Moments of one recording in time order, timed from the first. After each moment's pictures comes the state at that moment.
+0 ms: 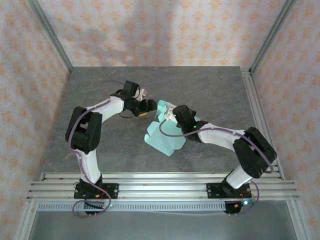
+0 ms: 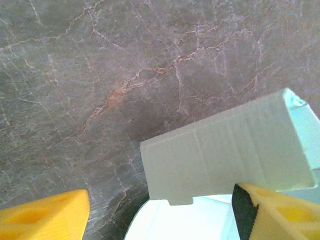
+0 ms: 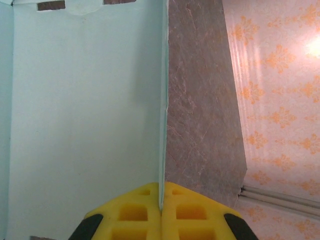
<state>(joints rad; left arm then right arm) -0.28 1.91 1.29 -0.39 0.52 -0.52 0.71 1.57 0.84 0.01 0.59 -0.83</state>
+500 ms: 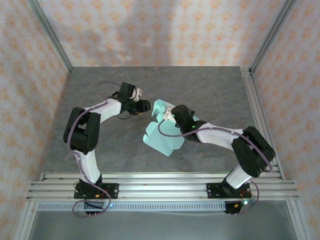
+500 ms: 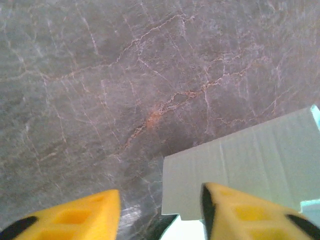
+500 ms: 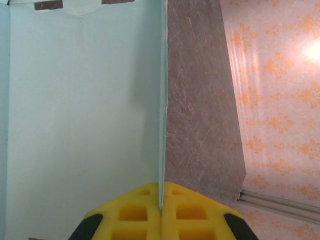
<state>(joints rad) -0.25 1.89 1.22 -0.28 0.44 -0.53 0.72 1.58 0.85 0.02 0.58 -0.83</state>
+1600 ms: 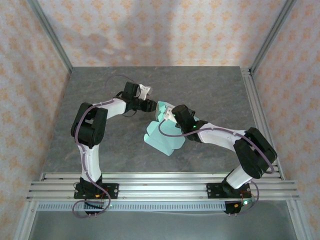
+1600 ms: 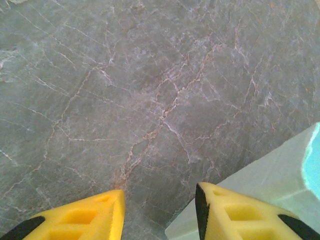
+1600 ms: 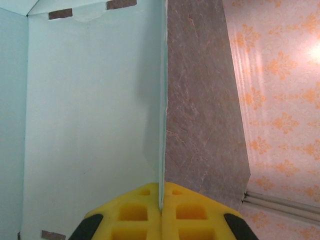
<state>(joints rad) -0.27 2.02 1.26 -0.07 0.57 -0.13 0.72 1.56 0.85 -0.01 0.56 -0.81</state>
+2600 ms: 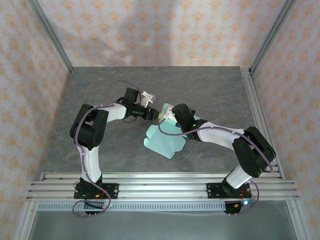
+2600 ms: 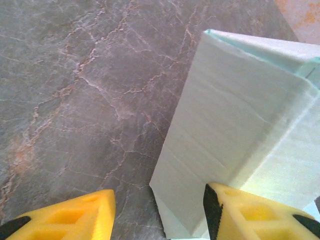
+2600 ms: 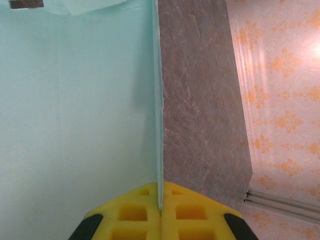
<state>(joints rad) -0.29 1.99 1.15 -0.03 0.77 -0.03 0.71 1.58 0.87 -0.02 0.56 -0.81</state>
